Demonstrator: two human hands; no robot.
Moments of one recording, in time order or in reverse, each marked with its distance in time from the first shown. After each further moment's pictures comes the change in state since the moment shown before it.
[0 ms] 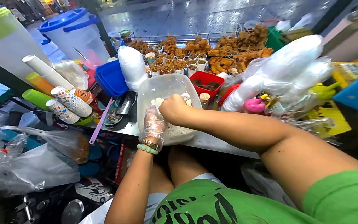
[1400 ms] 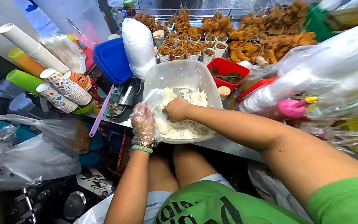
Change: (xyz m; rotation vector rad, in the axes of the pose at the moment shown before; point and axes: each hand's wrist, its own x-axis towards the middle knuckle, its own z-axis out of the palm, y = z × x) left_hand 0.026 -0.083 0.010 -0.047 0.372 0.024; right_hand 0.119 0.024 0.083 0.088 -0.105 -0.243
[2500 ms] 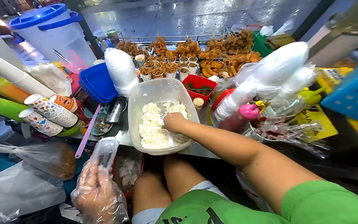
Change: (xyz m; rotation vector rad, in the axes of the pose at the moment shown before) left_hand -0.106 -0.022 -0.096 -0.090 0.399 0.039; right_hand -0.048 0.009 0.010 0.355 0.034 0.371
